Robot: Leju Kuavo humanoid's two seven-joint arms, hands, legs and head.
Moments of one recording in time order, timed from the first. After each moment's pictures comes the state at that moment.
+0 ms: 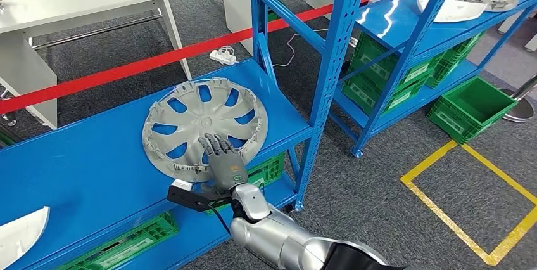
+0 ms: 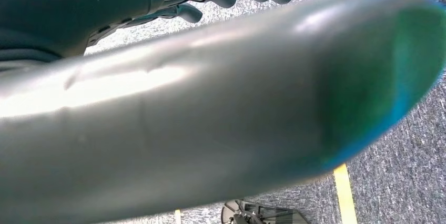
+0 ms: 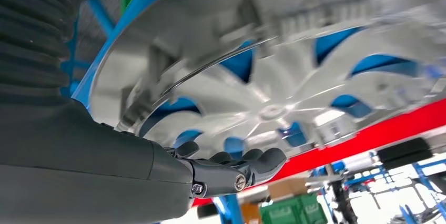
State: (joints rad) left arm -0.10 -0.20 0.96 -0.20 -1.08 0.60 -0.18; right arm -0.37 0.23 0.46 -0.66 1.10 -0.25 0.18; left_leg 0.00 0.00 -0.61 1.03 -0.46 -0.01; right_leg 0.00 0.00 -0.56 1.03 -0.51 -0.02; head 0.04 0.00
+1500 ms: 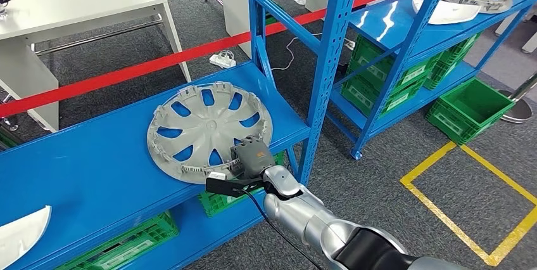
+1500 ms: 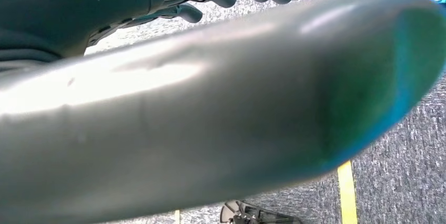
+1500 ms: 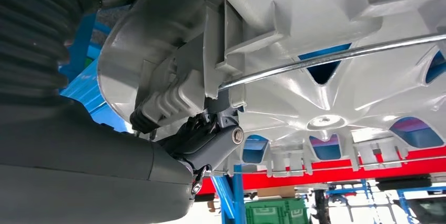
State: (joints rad) left arm -0.09 -0.20 1.03 -0.20 -1.06 0.63 -0.19; right arm -0.39 0.11 0.28 -0.62 1.17 -0.05 -0.05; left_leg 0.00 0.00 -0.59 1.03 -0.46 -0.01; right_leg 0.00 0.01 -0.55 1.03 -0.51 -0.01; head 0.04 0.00
